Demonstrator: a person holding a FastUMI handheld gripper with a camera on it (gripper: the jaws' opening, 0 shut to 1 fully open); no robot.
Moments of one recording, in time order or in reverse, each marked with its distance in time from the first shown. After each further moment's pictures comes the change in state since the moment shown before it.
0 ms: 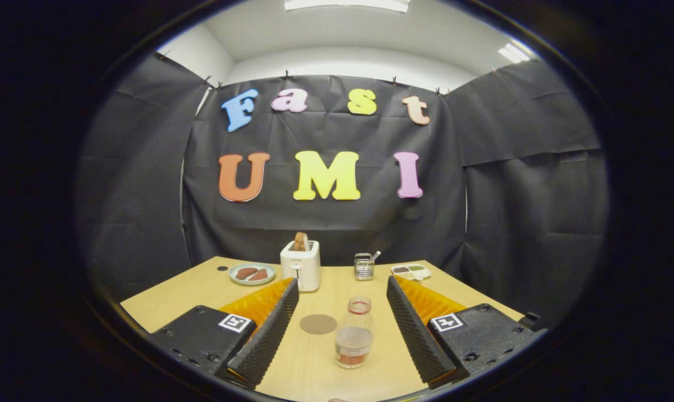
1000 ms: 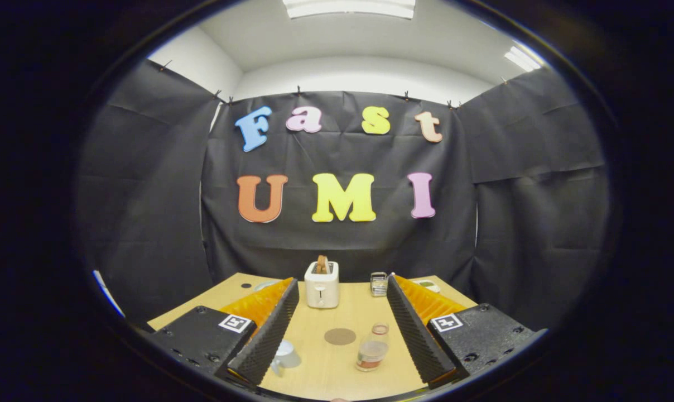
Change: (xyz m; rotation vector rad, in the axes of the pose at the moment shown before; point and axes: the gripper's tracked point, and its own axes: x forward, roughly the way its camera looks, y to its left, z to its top) arm -0.047 0.041 0.096 -0.008 -0.014 0.058
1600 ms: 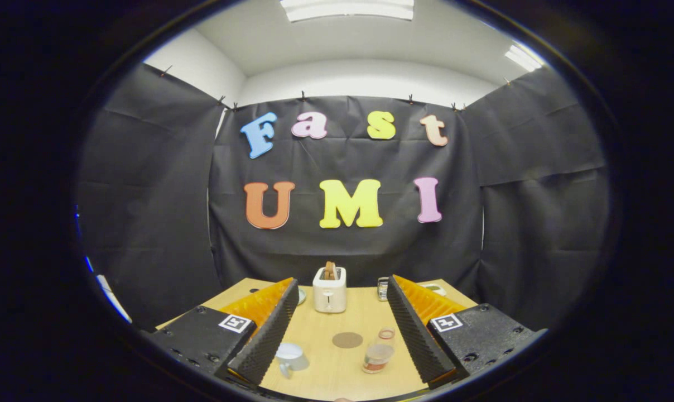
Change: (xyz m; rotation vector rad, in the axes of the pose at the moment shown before) arm -0.015 0.012 0.034 0.026 -0.036 0.043
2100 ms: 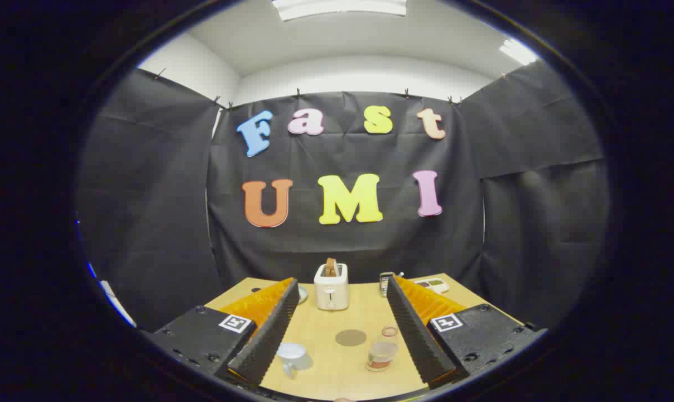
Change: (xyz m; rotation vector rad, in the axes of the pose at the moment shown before) arm 0.007 -0.004 -0.005 0.021 0.021 -0.006
